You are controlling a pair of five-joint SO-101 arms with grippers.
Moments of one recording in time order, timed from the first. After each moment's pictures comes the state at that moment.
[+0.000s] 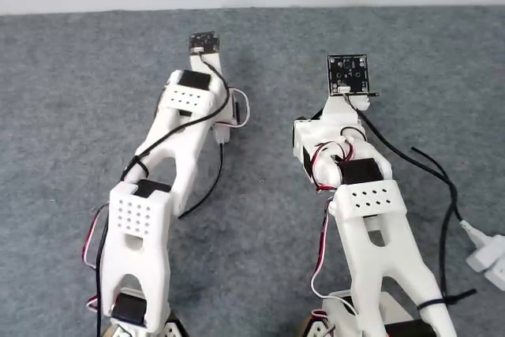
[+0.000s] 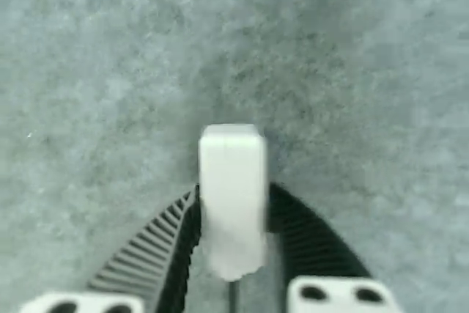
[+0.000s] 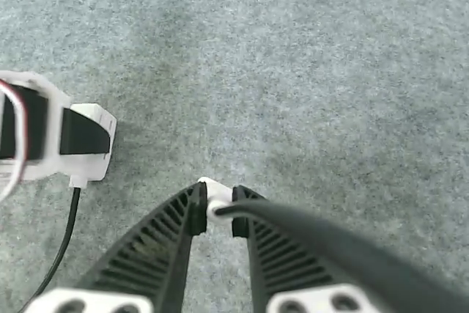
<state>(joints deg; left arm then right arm) 9.8 45.7 -31.1 76.4 27.7 -11.0 -28.6 44.0 35.1 -5.8</state>
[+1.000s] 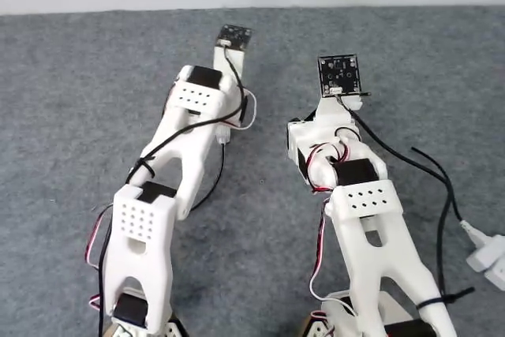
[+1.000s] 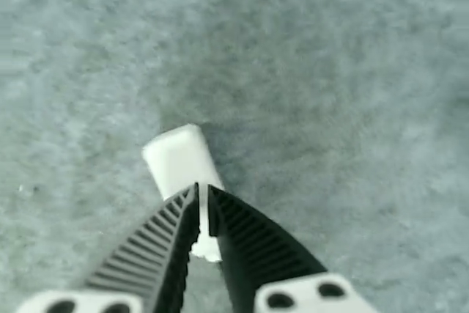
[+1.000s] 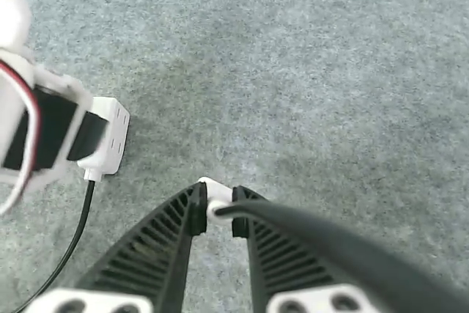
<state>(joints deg) 13.0 44.3 -32.5 76.8 11.6 -12.7 -28.6 44.0 35.1 -4.7</state>
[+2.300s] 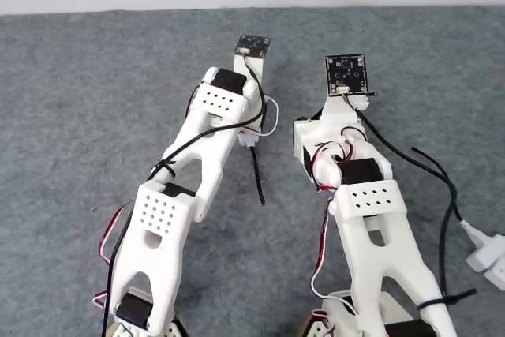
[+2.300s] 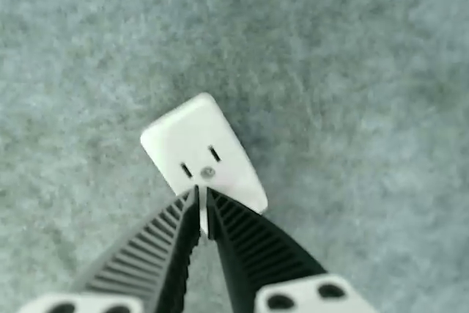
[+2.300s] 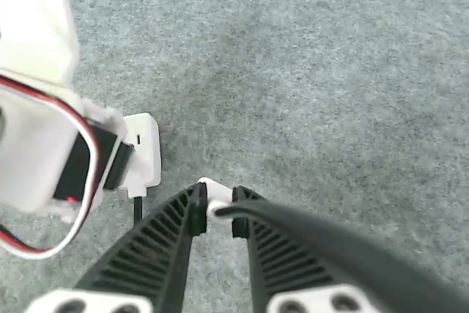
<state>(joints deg) 18.9 53.2 -47.4 85.5 18.9 -11.0 -28.6 44.0 35.1 -4.4</state>
